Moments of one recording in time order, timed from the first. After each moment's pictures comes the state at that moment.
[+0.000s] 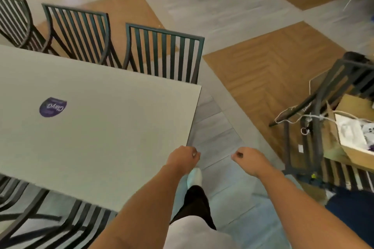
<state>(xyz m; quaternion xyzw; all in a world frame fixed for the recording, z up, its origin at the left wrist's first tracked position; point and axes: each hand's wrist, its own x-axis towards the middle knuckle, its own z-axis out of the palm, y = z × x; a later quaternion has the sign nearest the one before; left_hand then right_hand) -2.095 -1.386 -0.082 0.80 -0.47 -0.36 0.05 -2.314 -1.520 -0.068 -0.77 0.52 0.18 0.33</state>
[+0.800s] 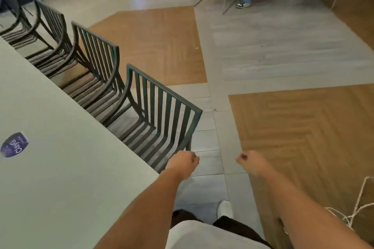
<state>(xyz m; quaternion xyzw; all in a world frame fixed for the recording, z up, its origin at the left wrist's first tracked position) -1.975 -1.843 -0.072 0.88 -0.30 -0.34 0.11 -2.131 -2.063 -0.073 -0.82 0.40 0.22 0.34</state>
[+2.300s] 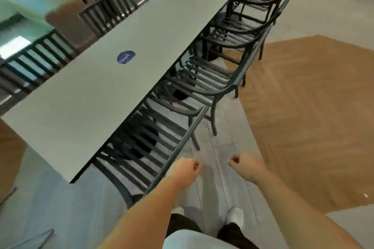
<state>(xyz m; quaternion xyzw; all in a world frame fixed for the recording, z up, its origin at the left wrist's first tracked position) -1.606 -2.109 -0.063 0.87 0.35 -0.19 0.29 -1.412 -2.250 -0.062 -0.86 -0.33 0.40 0.02</state>
